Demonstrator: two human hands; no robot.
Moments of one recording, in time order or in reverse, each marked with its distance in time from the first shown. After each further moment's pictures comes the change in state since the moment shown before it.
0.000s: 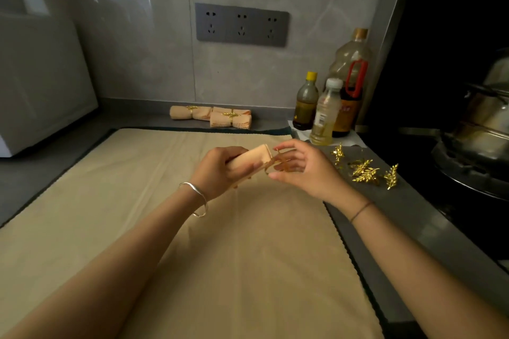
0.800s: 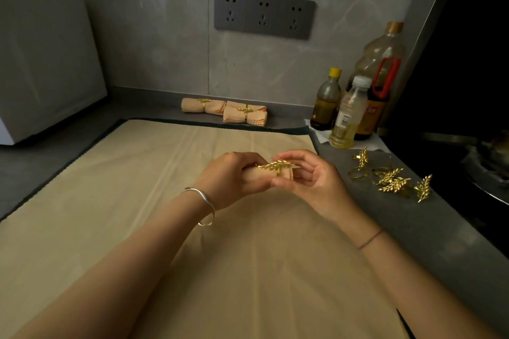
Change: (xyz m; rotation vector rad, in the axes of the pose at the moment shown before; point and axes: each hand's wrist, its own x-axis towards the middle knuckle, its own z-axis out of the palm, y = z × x) left_hand -0.001 -0.019 -0.008 0.175 -0.084 0.041; right_hand 0.005 0.007 0.037 0.264 0.019 -0.065
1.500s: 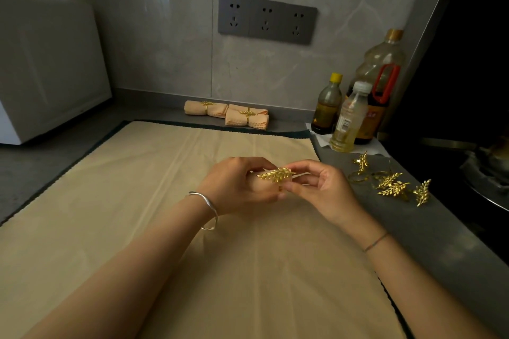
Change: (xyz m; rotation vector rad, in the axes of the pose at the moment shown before) left_hand -0.004 0.010 -0.002 0.004 -0.014 0.046; right_hand -0.003 0.003 -0.009 -0.056 0.006 0.008
